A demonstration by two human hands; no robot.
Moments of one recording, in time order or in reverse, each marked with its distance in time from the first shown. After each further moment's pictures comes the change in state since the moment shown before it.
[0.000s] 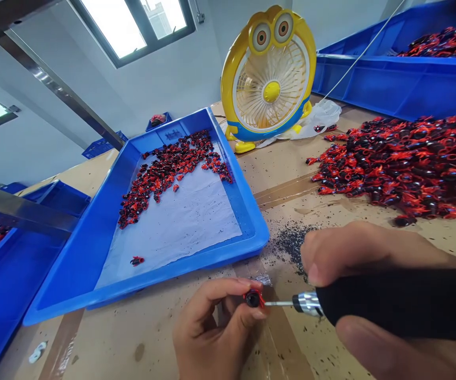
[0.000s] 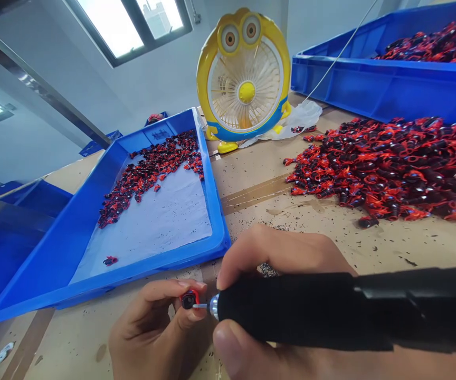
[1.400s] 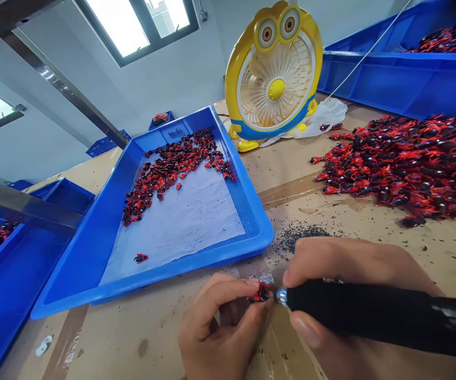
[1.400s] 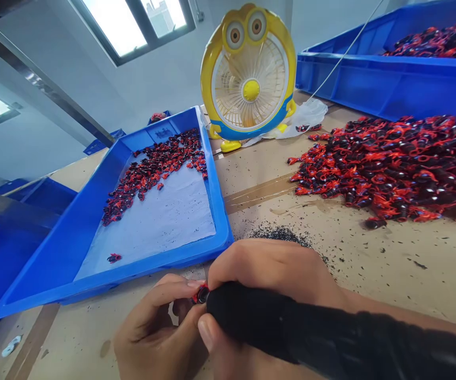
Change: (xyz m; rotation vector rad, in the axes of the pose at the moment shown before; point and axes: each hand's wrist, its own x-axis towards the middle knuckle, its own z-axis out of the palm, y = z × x) left_hand 0.007 -0.010 -0.005 0.213 -0.073 0.322; right_hand 0.007 0.016 0.012 0.126 -0.150 -0.148
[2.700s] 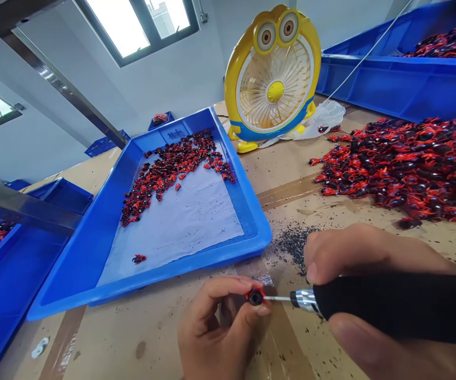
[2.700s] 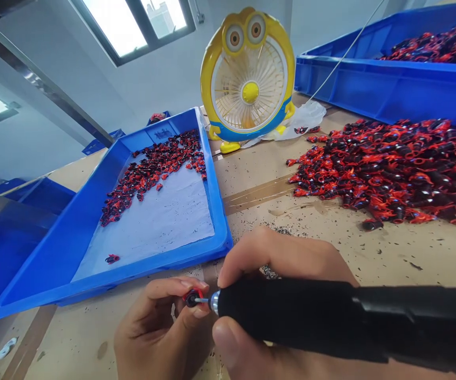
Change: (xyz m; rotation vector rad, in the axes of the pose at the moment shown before) left_hand -0.008 0.004 0.002 -0.247 0.073 -0.325; right_hand 0.015 -0.011 -0.004 -0.150 0.014 0.123
